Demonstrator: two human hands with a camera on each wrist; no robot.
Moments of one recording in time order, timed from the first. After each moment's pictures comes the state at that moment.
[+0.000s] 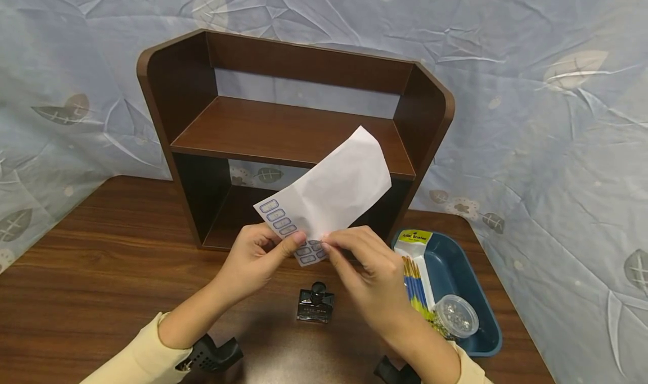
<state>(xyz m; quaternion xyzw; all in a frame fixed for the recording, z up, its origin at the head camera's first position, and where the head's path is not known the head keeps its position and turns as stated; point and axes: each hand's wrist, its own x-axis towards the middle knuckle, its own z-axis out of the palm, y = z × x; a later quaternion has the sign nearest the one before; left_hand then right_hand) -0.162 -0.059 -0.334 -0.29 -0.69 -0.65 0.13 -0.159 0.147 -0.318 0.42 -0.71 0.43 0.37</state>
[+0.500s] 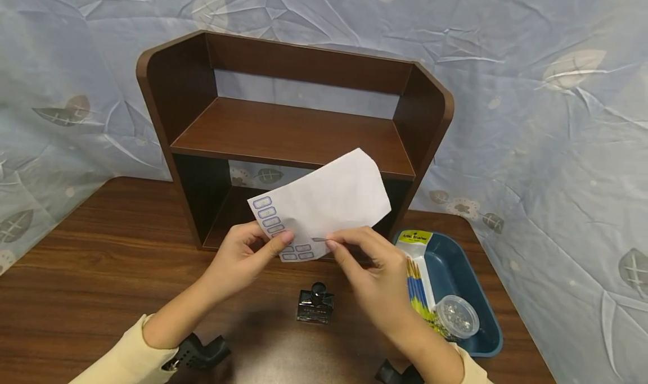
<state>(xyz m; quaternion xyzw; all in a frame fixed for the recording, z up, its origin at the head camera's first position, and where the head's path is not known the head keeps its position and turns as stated) -0.162 -0.077 -0.337 -0.27 -0.72 -0.62 0.14 -0.157 0.151 -0.320 0.36 -0.72 0.52 0.29</state>
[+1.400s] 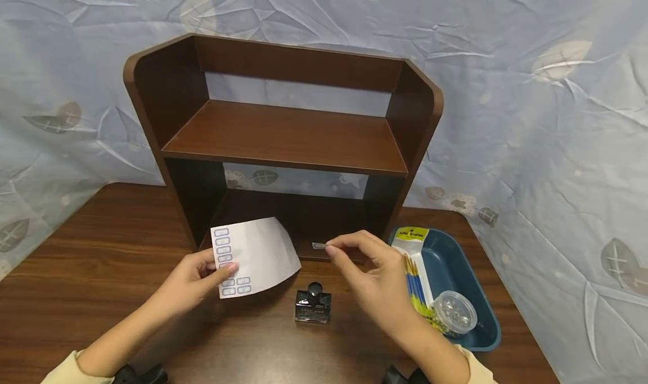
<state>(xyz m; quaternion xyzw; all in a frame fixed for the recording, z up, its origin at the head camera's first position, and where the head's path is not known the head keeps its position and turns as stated) -0.151 -0.175 -0.405 -0.15 -0.78 -0.61 -0.01 -0.151 0.154 -0.328 0.32 -0.76 0.53 0.19</state>
